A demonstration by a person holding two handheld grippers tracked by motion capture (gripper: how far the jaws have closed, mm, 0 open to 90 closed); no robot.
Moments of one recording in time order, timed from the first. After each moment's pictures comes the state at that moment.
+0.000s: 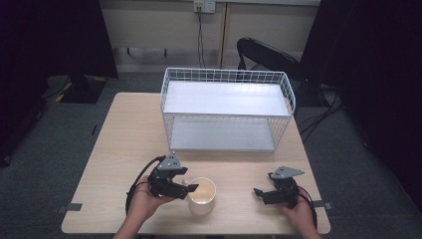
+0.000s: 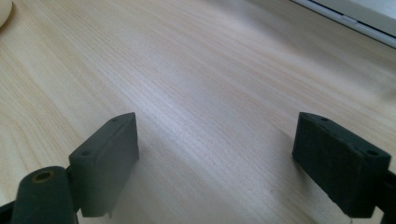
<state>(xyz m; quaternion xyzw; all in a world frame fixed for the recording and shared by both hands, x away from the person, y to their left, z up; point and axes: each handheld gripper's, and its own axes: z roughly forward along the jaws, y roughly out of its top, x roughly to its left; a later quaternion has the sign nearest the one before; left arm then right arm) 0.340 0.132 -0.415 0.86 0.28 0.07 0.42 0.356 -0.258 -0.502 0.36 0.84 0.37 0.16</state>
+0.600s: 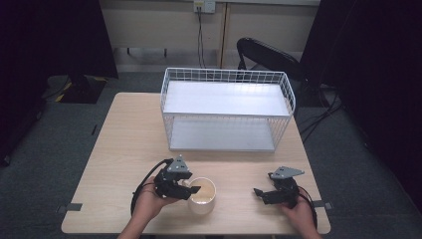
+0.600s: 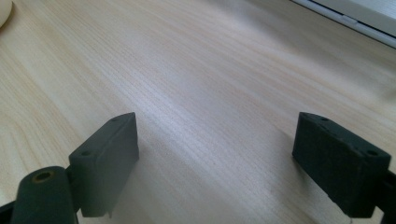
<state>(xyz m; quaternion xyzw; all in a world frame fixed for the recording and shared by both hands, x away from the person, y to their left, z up) 0.344 0.121 -0.431 0.88 0.27 0.07 0.39 0.356 -0.258 -0.502 0.36 0.84 0.37 0.16</state>
